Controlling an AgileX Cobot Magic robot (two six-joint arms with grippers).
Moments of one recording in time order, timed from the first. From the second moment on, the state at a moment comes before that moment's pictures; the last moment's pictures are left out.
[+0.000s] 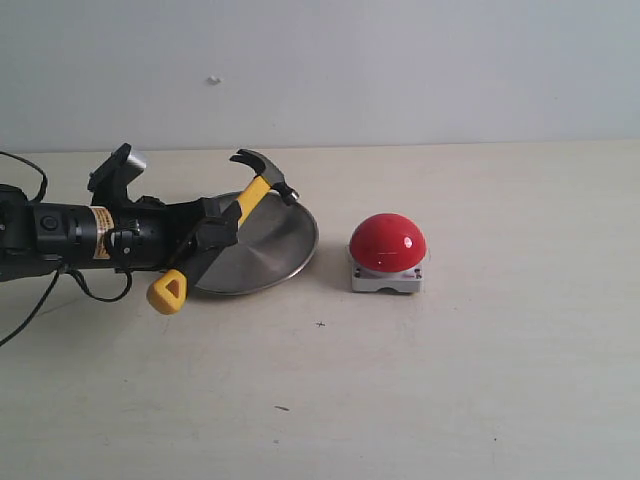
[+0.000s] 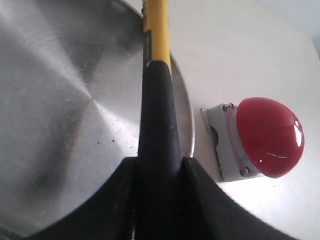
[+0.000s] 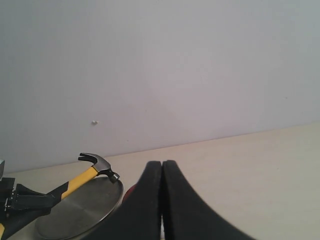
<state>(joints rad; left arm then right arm) -0.24 2.00 -0.93 1.08 -0.63 -1.50 -0.01 0.08 -0.02 1.70 0.14 -1.41</state>
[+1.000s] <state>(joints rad) -0.24 2.10 -1.03 1.11 -0.61 -1.56 -0.01 0.08 -0.02 1.70 0.14 -1.41</state>
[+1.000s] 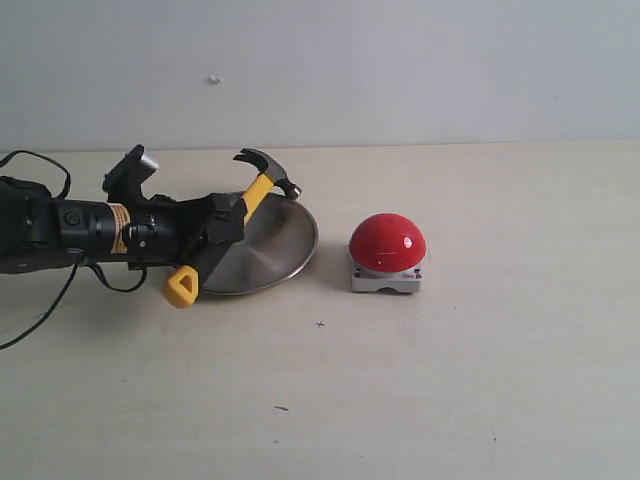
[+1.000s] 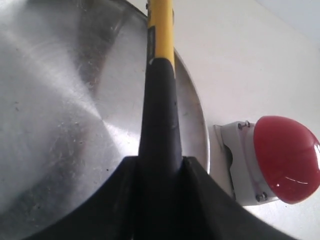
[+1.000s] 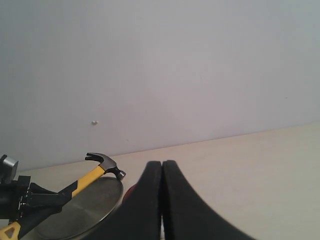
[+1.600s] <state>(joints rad) -0.24 2.10 -1.03 1.26 -0.51 -1.62 -0.01 0.08 -0.02 1.70 0.14 -1.41</state>
